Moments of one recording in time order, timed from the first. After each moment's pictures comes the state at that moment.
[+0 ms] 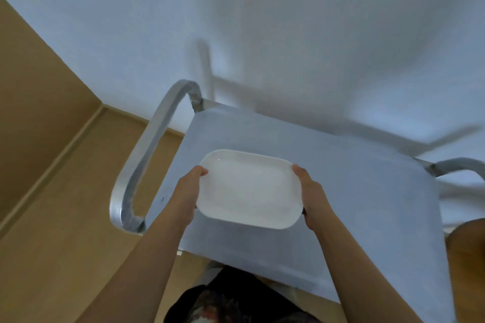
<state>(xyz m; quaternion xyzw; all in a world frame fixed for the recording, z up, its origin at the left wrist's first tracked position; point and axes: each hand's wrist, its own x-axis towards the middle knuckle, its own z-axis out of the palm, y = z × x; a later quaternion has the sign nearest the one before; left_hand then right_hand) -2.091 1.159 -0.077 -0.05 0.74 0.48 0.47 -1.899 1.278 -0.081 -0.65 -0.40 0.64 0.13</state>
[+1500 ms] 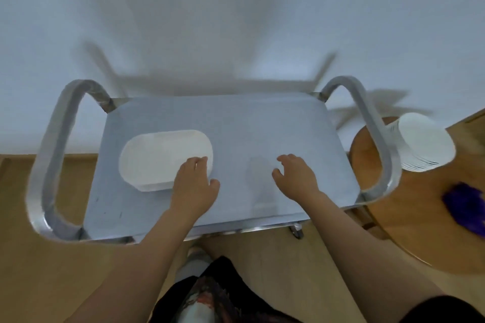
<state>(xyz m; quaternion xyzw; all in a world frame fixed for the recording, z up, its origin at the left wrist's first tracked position) -1.959 1.137 -0.077 0.58 0.76 0.15 0.24 -1.744 1.207 -0.084 -0.64 -0.74 0.21 0.03</state>
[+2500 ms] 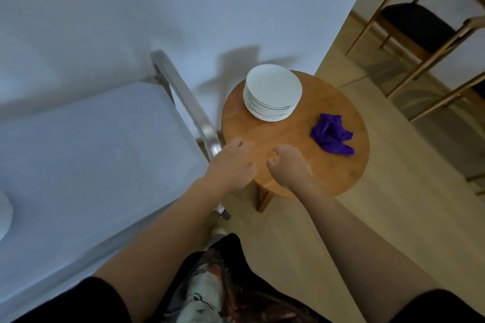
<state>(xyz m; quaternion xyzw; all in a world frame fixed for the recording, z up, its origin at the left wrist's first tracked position) -1.534 1.194 -0.063 0.81 0.47 0.09 0.33 -1.376 1.165 -0.091 -0.80 -0.57 0.18 0.07</state>
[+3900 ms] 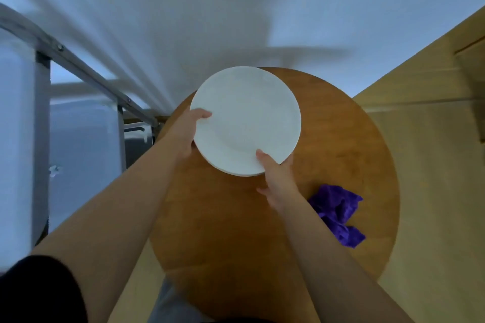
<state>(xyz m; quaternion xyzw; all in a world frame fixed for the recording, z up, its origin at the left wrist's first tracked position) -1.353 1.470 -0.224 0.16 0.68 0.34 0.63 -1.171 1.410 -0.237 -0.69 -0.10 0.66 0.30</state>
